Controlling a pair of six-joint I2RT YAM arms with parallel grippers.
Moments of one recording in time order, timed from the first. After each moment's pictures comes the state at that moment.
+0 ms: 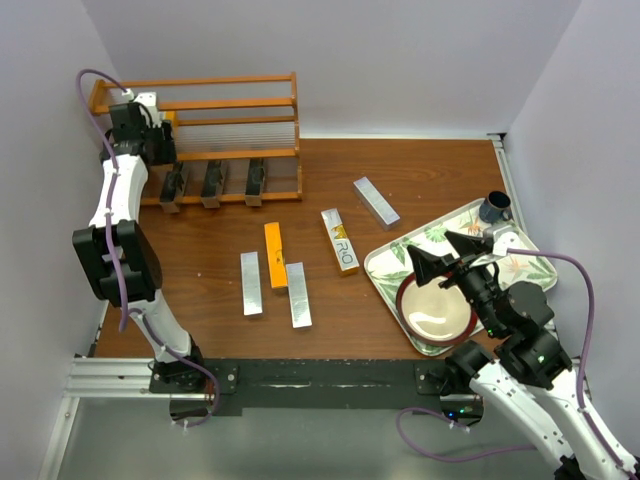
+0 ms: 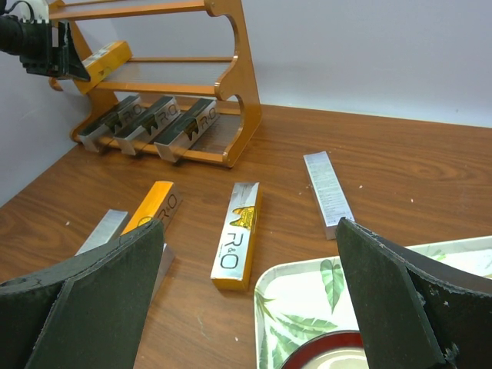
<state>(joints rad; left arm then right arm) 0.24 1.85 1.68 -0.46 0.02 0.09 0.62 0.30 0.66 -0.30 0.19 0.18</state>
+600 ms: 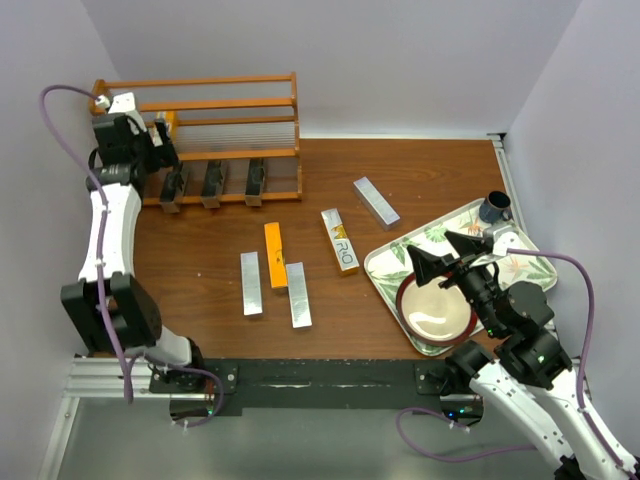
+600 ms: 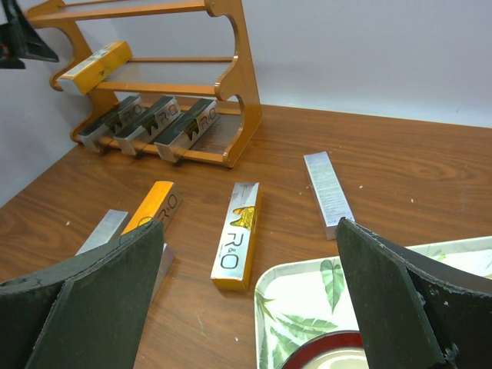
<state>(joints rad) 0.23 1.53 1.45 -0.41 0.01 -0.08 0.62 0.30 0.66 -0.30 0.19 0.18</state>
